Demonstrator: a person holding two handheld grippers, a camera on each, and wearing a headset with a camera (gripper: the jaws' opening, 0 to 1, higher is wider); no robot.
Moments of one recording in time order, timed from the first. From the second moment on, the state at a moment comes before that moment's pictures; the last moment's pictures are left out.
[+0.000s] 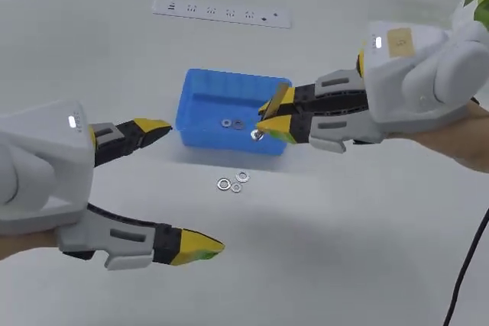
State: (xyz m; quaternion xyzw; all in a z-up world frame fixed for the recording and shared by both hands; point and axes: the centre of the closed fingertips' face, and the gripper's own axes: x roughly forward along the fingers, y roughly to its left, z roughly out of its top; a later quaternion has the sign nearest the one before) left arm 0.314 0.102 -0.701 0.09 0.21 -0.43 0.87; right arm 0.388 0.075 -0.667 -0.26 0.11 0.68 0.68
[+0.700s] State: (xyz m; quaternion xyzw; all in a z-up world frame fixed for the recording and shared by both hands) left arm 0.313 0.131 -0.715 0.08 0.23 -0.40 0.88; right arm 0.461 0.097 -0.738 -0.27 0.16 0.66 0.68
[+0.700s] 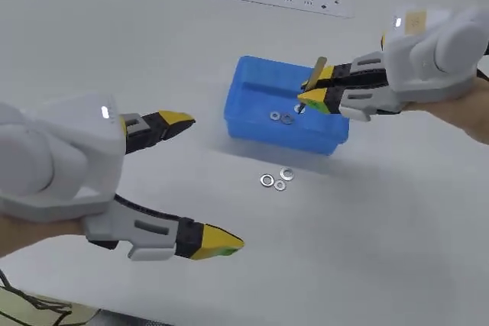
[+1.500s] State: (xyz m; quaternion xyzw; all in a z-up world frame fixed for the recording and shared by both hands) left arm 0.311 0.127 -0.716 0.07 0.24 -0.41 0.88; right arm 0.463 0.091 -0.742 -0.25 0.18 0.65 0.69
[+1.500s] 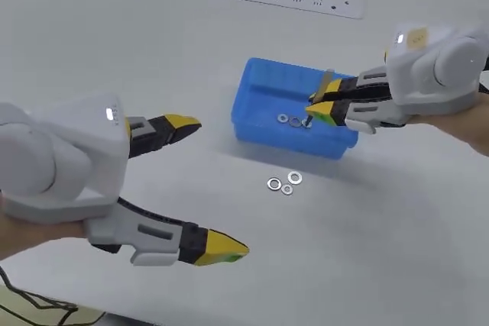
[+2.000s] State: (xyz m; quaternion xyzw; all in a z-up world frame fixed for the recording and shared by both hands) left arm 0.355 0.117 -0.696 0.13 0.20 -0.43 0.87; right arm 0.449 0.098 -0.732 -0.26 0.17 0.67 0.68
